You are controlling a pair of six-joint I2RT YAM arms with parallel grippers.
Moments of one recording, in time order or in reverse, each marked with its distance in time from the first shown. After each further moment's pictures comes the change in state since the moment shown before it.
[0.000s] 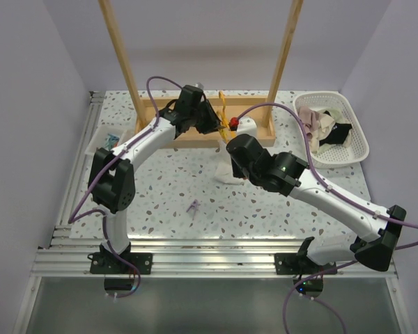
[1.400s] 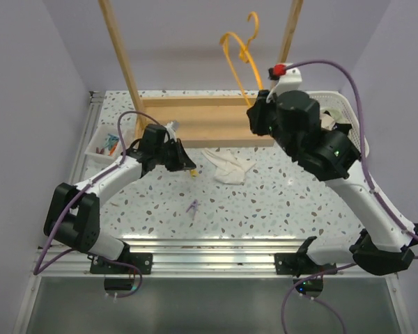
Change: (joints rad) left arm 0.135 -0.462 -0.681 0.169 0.217 0.227; right arm -0.098 -0.037 0.346 0.006 -0.030 -0.123
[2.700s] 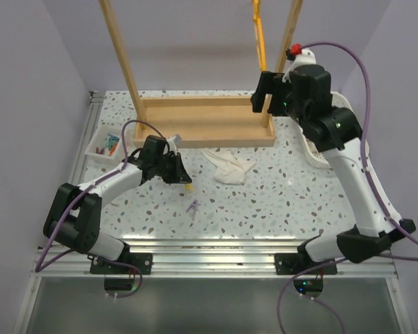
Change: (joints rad) left arm 0.000 -0.015 -0.173 -0.027 0.021 0.161; right arm -0.389 0.212 0.242 -0.039 -0.300 -0.022
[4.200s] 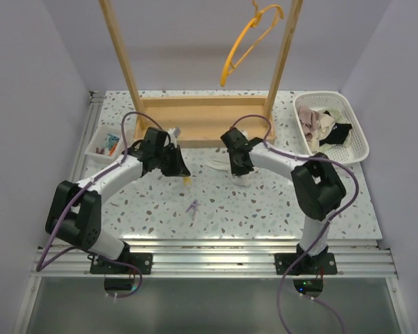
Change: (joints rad) left arm 0.003 0.046 0.097 -0.099 -0.065 0.016; right arm 0.151 0.420 -0.645 0.265 0.066 0.123
